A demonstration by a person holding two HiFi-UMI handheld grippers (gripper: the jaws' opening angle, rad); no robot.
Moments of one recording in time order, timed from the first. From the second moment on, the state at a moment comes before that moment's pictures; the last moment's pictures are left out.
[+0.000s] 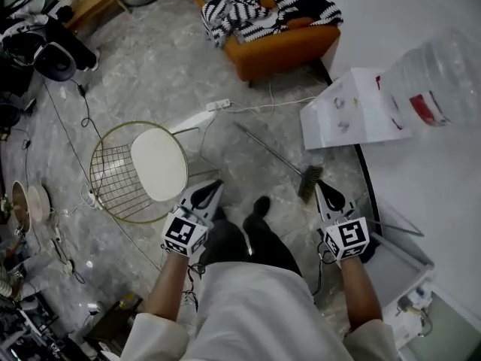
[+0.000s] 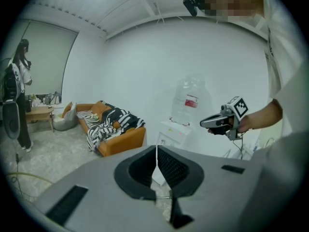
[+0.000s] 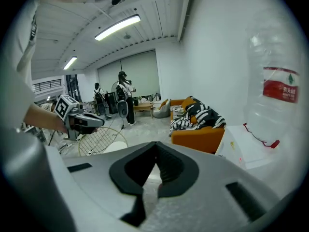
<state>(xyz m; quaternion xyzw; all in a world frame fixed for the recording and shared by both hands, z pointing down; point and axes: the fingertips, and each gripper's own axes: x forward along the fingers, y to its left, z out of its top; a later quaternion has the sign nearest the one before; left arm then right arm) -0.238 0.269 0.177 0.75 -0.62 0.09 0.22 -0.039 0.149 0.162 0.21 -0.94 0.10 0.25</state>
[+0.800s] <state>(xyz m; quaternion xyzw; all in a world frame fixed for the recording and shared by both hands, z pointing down) -0.301 0.191 0.365 0.75 -0.61 0.12 0.23 -0.157 0.084 0.328 0.15 -0.94 0.11 0.30</state>
